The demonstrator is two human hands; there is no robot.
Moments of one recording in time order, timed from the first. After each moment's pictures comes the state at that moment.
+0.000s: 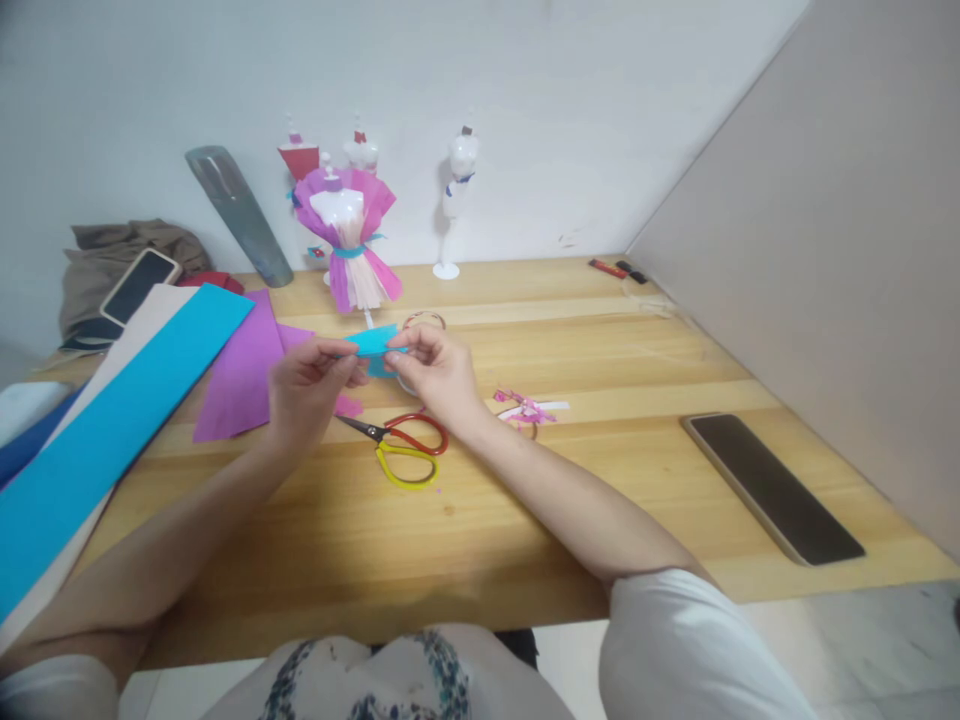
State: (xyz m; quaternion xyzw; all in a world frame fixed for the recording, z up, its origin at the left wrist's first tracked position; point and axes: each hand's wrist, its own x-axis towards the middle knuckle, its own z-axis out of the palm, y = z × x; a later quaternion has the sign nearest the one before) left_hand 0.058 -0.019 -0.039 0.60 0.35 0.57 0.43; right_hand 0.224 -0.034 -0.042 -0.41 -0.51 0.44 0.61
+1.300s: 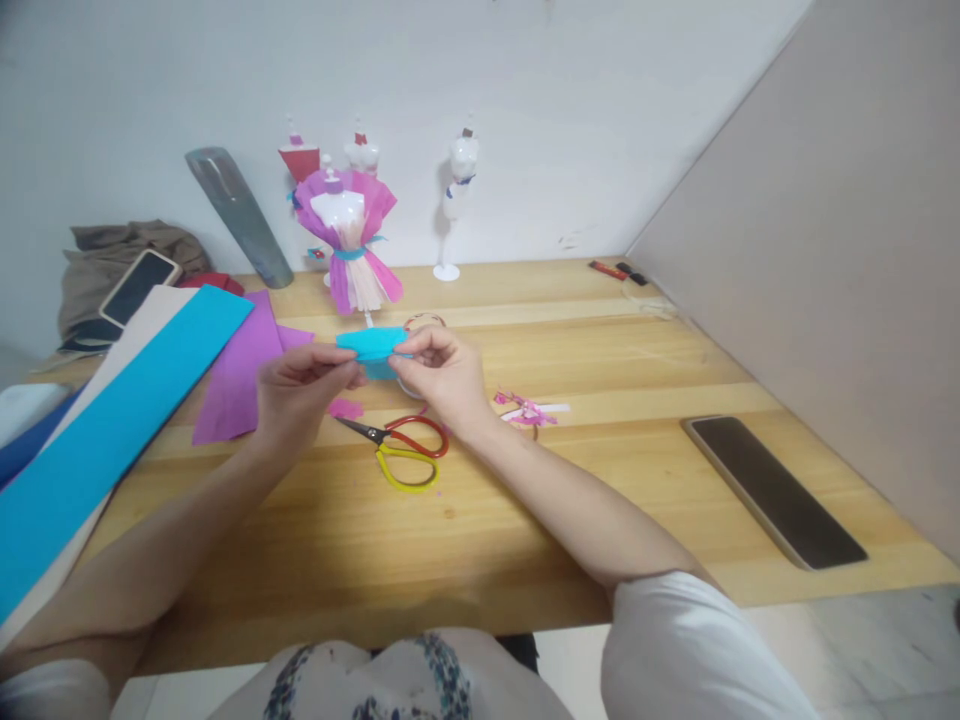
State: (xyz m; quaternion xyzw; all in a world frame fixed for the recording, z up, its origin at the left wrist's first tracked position) left_hand 0.055 -0.027 -0.026 0.56 0.36 0.57 0.48; right_hand 0.226 -0.036 -0.041 -0.39 -0.52 0.38 0.66
